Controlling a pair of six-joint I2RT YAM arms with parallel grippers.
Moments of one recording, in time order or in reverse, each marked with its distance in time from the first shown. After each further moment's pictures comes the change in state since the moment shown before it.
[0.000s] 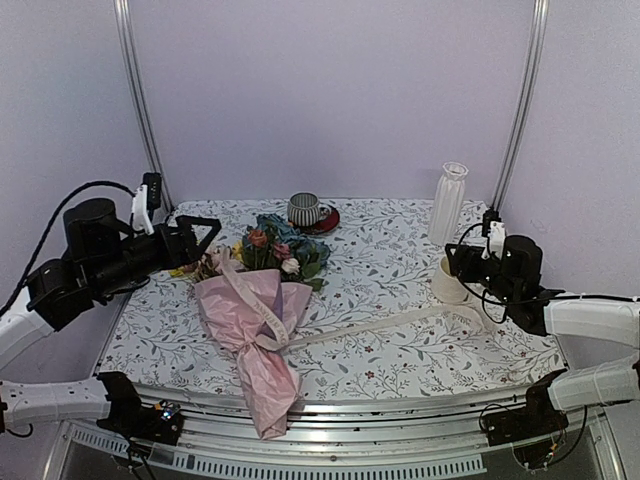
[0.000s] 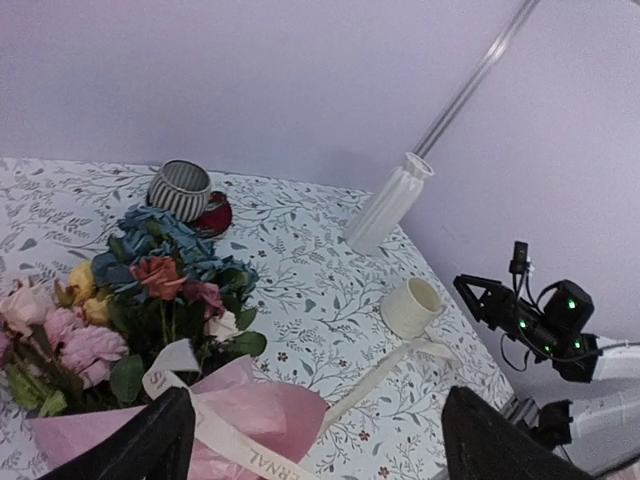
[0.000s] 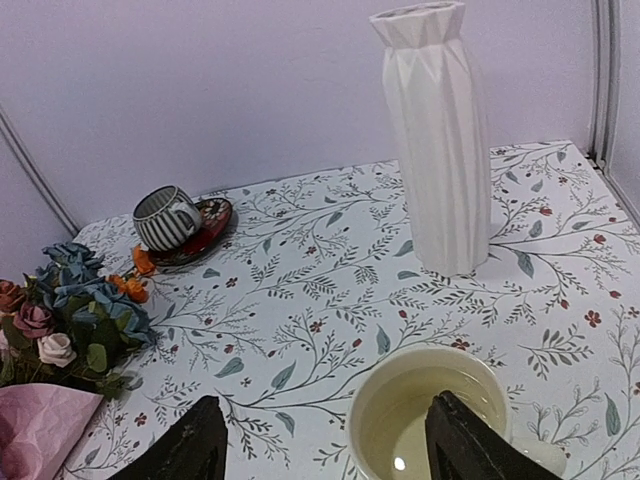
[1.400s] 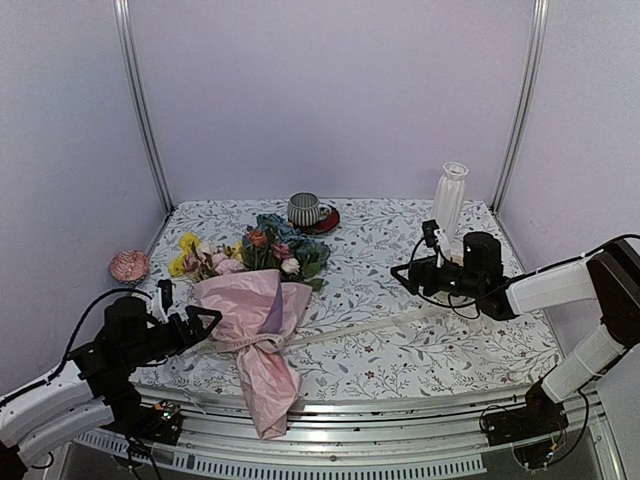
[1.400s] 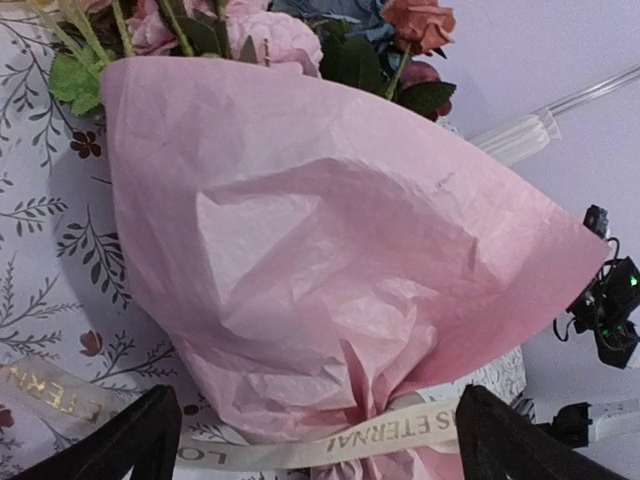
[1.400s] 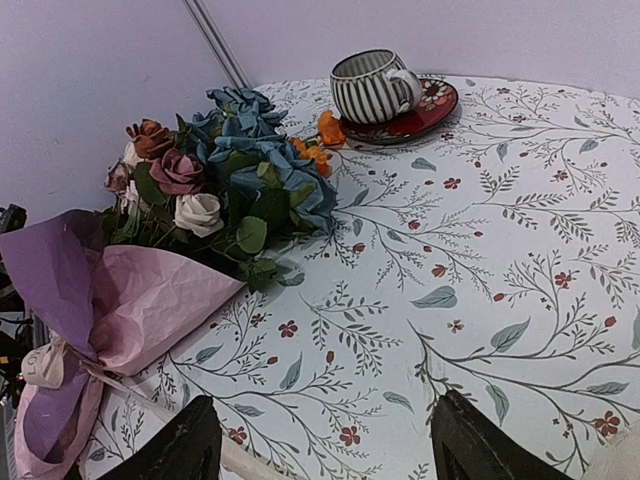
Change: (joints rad) left arm 0.142 -0.361 -0.725 0.119 0.129 -0.339; right arm 0.102 0.367 0.149 0.120 -0.511 -0.065
